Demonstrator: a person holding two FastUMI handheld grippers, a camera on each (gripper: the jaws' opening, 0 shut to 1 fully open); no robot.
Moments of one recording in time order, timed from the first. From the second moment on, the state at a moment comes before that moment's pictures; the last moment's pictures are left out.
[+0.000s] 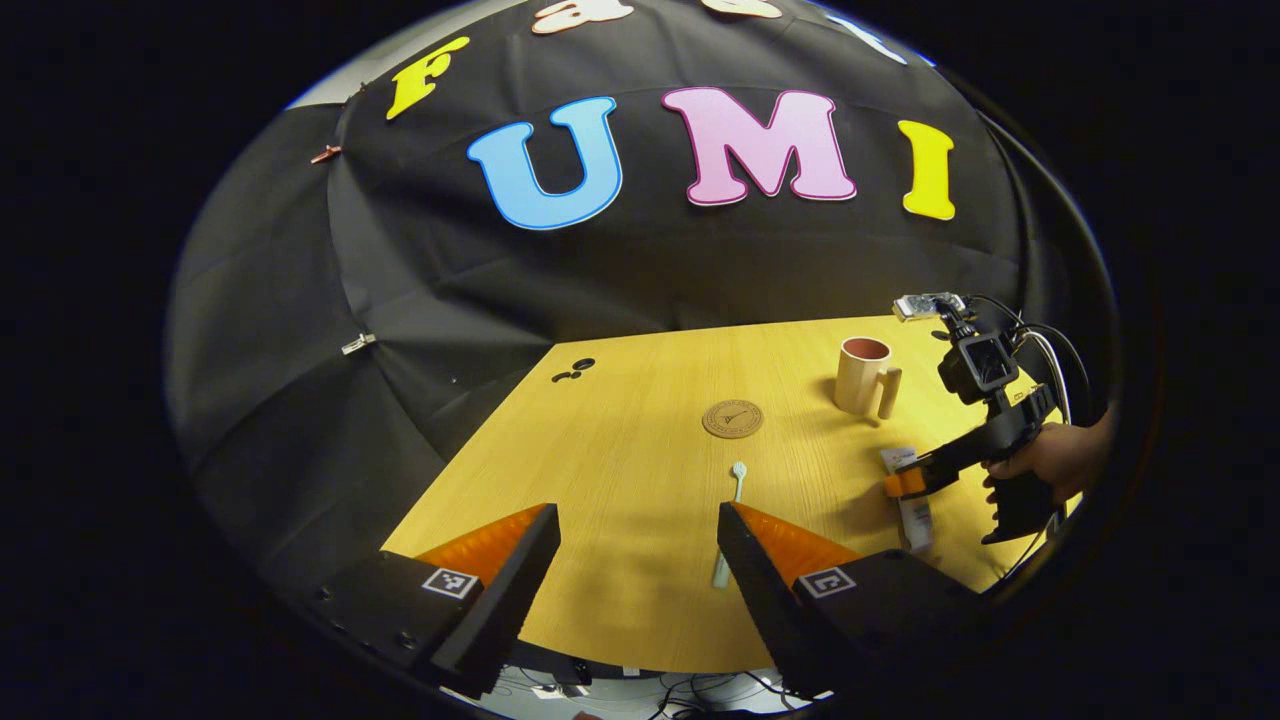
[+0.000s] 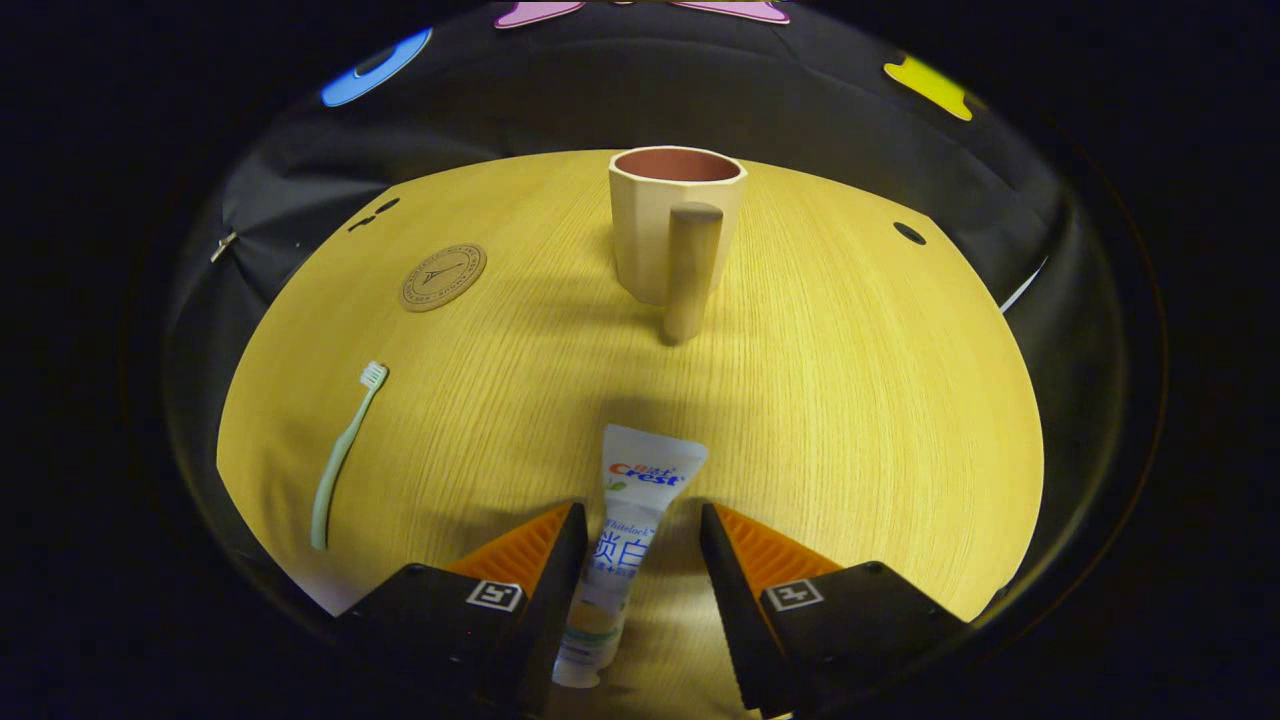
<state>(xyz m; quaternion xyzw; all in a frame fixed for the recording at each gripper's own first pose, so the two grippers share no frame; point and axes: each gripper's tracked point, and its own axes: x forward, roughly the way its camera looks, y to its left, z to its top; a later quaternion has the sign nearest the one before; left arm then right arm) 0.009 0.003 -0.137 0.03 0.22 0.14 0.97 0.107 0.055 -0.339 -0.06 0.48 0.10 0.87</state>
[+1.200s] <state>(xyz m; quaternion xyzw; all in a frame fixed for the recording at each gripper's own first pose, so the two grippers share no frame) 0.100 -0.030 -0.239 -0.02 0.34 0.01 0.94 0.089 0.031 -0.286 -0.01 0.45 0.16 0.88</state>
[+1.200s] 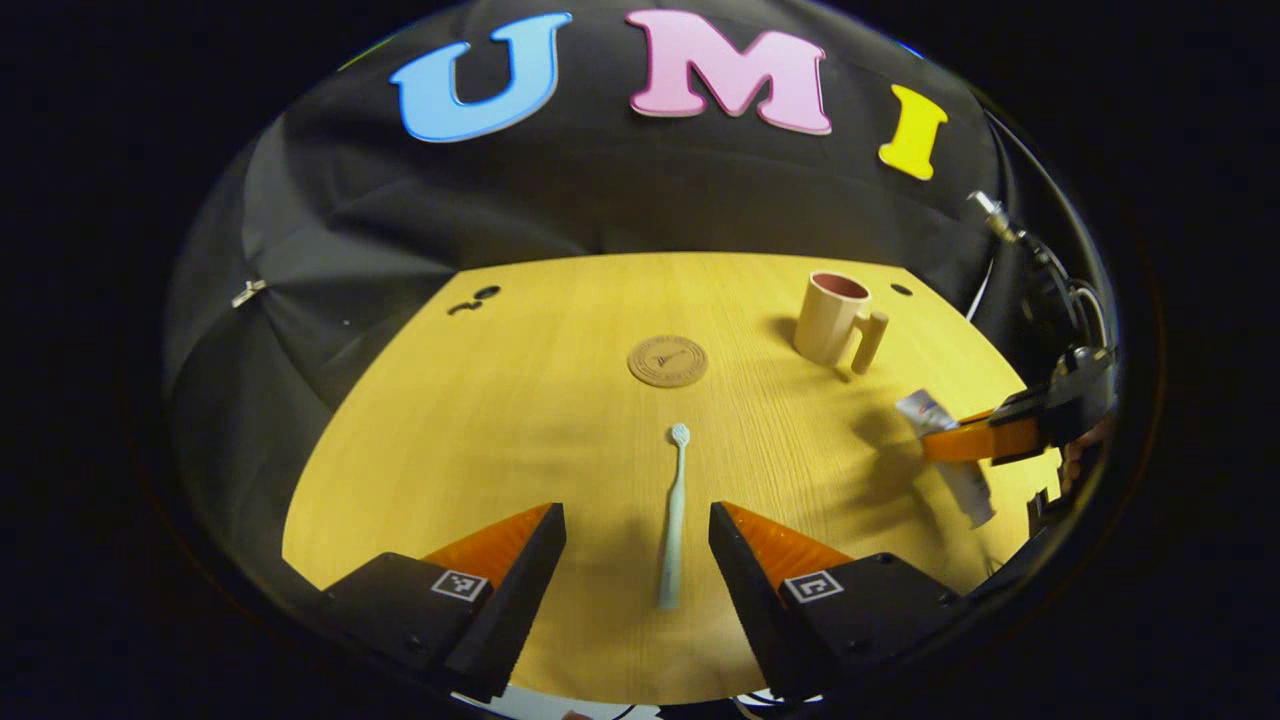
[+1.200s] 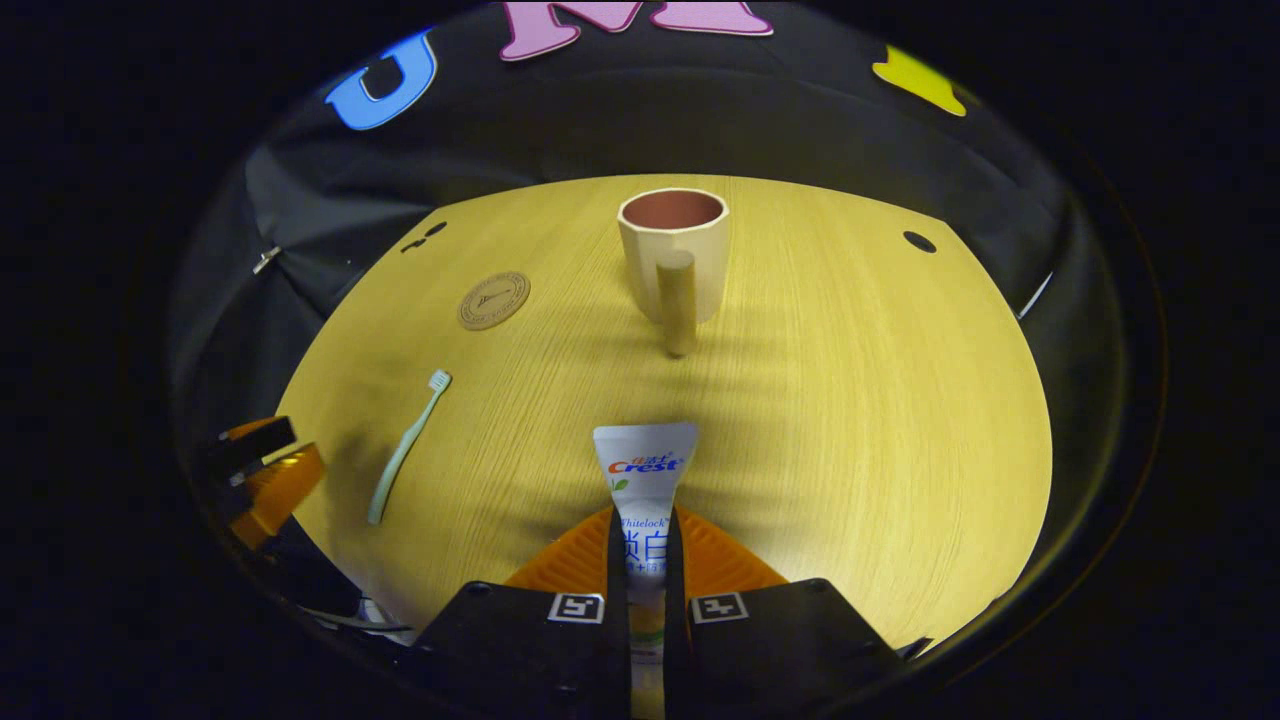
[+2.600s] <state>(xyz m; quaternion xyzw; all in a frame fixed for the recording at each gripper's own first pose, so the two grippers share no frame) 0.140 -0.073 -0.306 -0.04 0.49 -0.01 0.87 0.116 -0.006 -0.228 0.01 0.38 0.18 0.91</state>
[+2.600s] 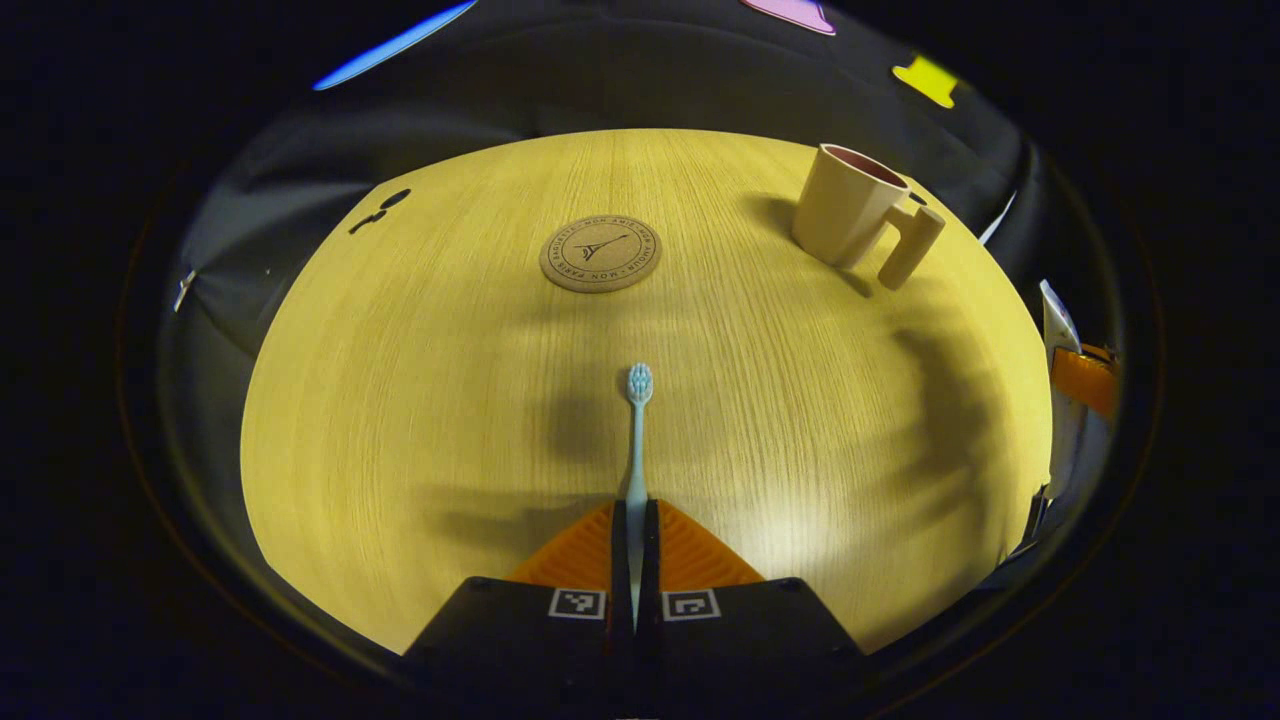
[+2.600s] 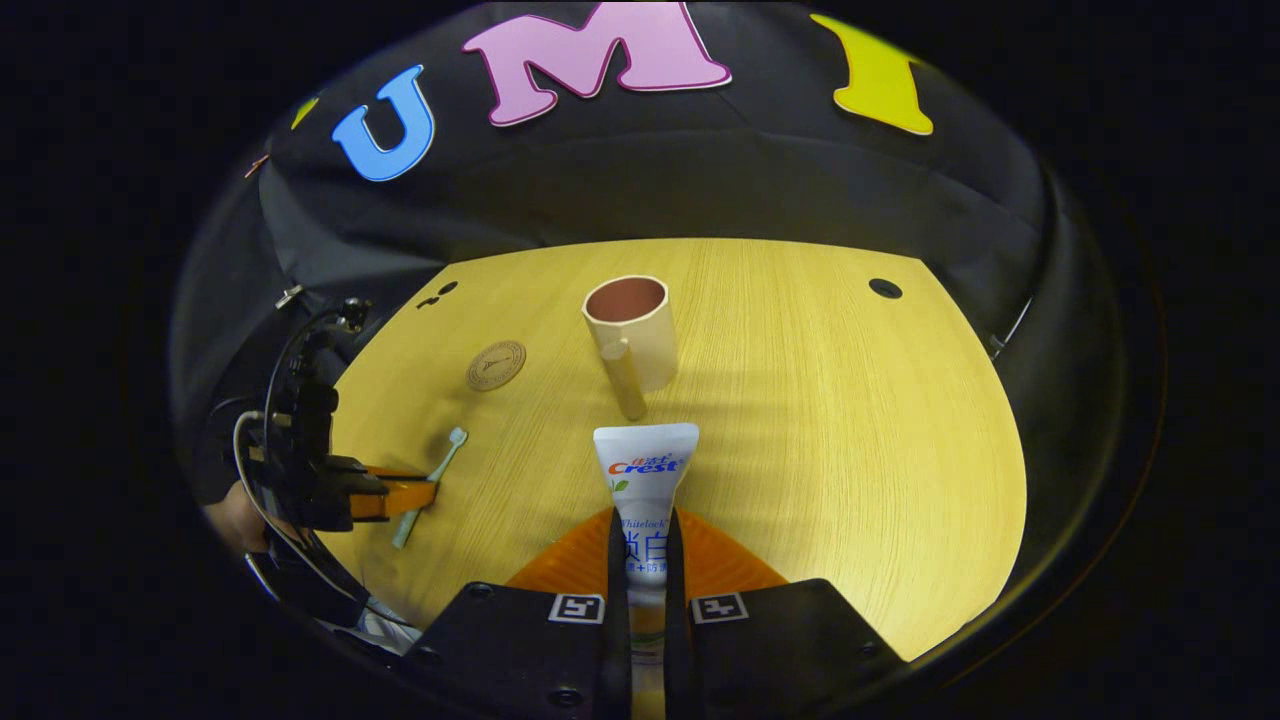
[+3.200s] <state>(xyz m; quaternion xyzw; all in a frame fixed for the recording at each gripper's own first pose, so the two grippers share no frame) 0.148 -0.077 -0.209 -0.08 0.33 -0.01 0.94 0.224 0.038 -0.131 0.02 0.21 0.21 0.96</state>
